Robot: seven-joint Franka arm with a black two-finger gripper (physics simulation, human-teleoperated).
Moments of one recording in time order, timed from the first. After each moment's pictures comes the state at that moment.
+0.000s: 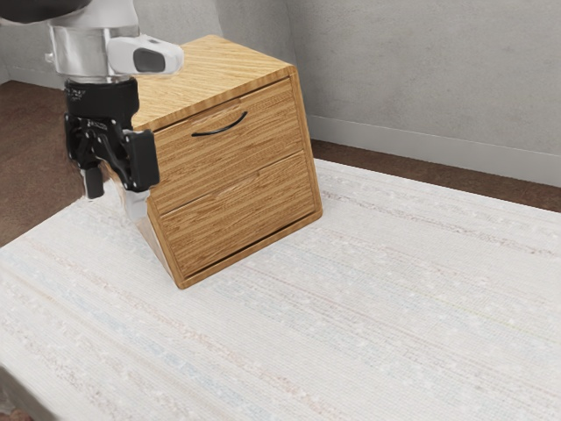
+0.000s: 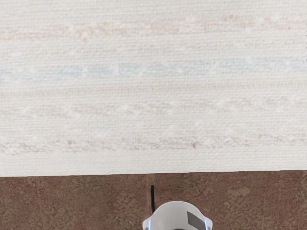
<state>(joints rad) -0.31 0.04 0.36 -1.14 0.05 0.91 0.11</state>
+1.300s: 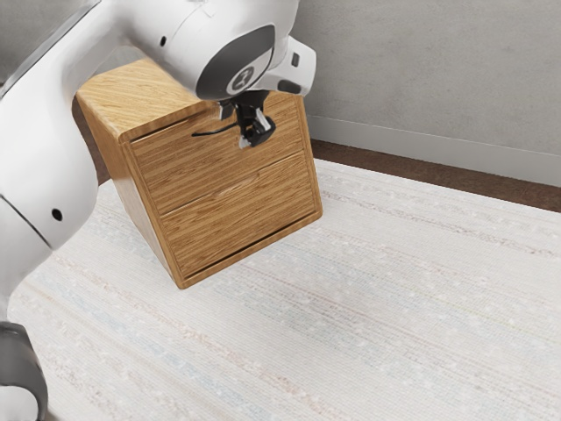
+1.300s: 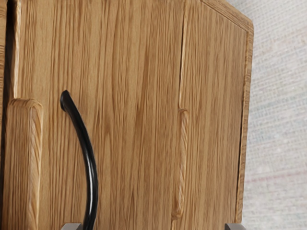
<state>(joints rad) -0.08 0.45 0.01 -0.92 0.64 1.55 0.29</state>
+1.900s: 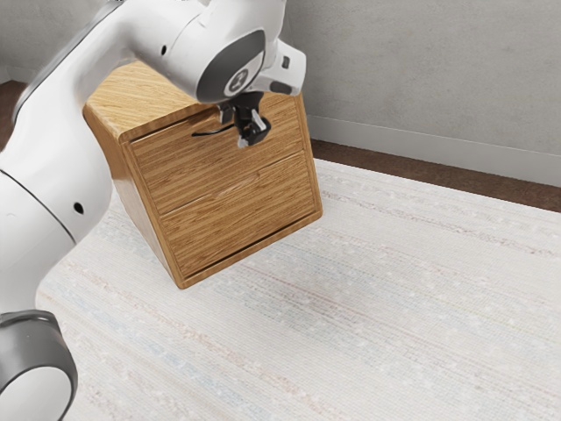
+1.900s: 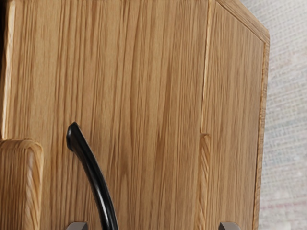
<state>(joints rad) -0.01 0.53 0.01 -0.83 0.57 1.59 0.33</state>
